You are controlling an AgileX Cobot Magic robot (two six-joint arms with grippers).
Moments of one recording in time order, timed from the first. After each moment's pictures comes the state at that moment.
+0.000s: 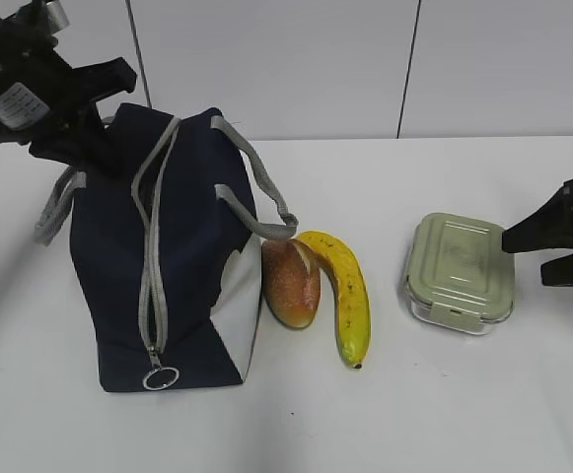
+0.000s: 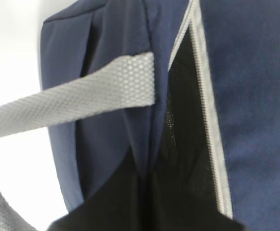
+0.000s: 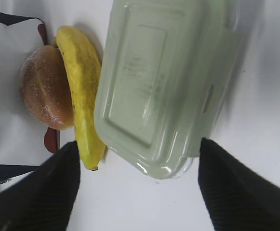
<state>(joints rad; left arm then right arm) -0.19 1.72 -1.45 -0.39 1.02 -0.02 -0.34 1.70 -0.90 1.04 0.95 -0.93</state>
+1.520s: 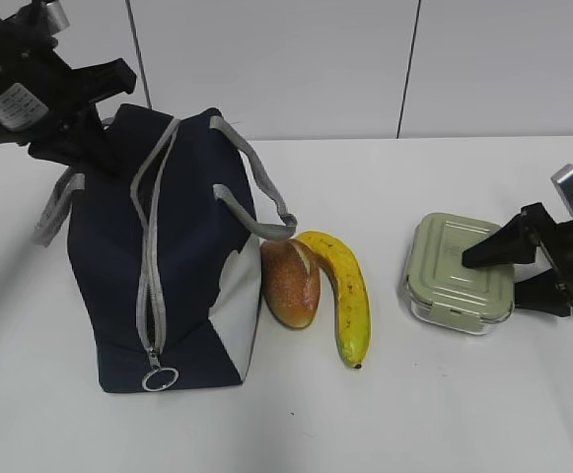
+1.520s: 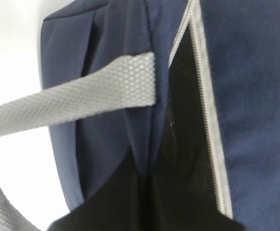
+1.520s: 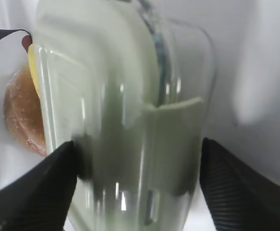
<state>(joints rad) -0.19 1.72 -1.45 -0.39 1.03 -0.02 -0.34 2.09 -1.07 1.17 1.04 -1.01</state>
